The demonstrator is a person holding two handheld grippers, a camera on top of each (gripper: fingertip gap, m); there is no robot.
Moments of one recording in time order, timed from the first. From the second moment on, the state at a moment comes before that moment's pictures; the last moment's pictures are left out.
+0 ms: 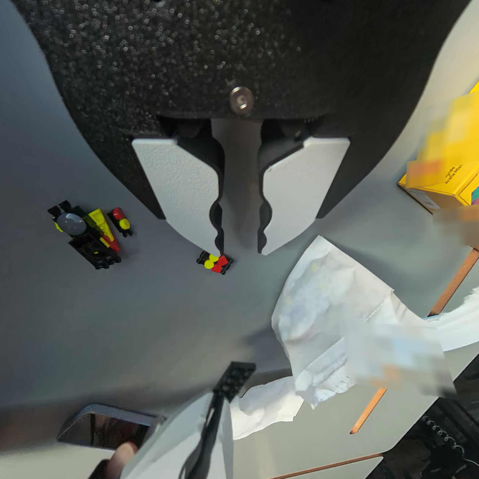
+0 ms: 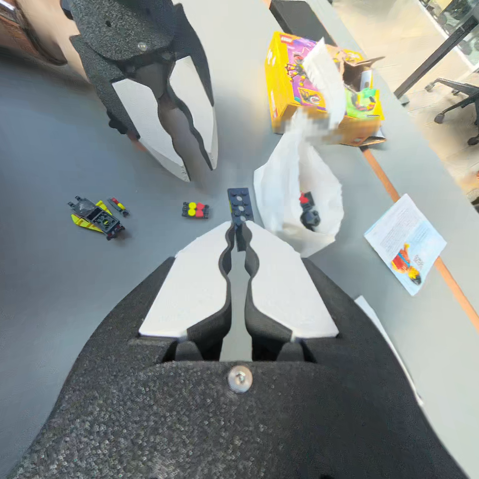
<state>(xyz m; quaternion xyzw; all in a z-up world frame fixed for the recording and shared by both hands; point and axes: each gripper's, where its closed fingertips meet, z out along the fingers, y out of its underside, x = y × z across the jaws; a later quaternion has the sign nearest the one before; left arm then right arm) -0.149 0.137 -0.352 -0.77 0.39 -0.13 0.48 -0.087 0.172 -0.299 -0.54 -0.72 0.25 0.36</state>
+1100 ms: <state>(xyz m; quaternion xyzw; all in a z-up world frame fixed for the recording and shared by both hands) -0.098 0.130 -0.372 -0.77 0.50 -0.24 0.33 -0.087 0.141 -0.366 -0.56 -0.75 0.25 0.26</state>
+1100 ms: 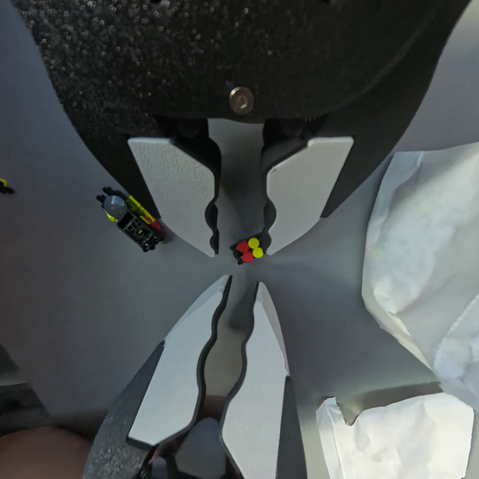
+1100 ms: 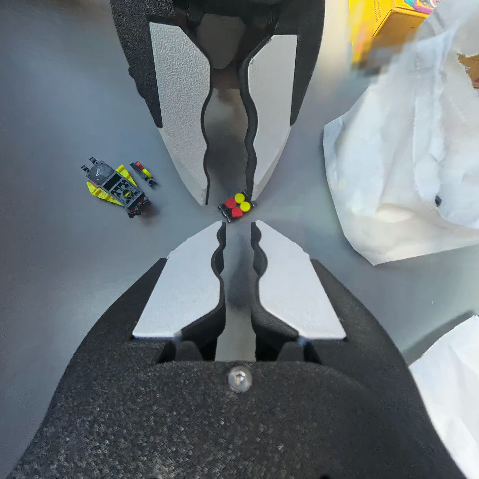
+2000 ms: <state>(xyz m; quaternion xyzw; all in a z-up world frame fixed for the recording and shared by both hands) -0.105 0.140 -0.381 -0.76 0.53 -0.16 0.34 -0.097 0.141 -0.379 -0.60 -0.70 0.26 0.27</state>
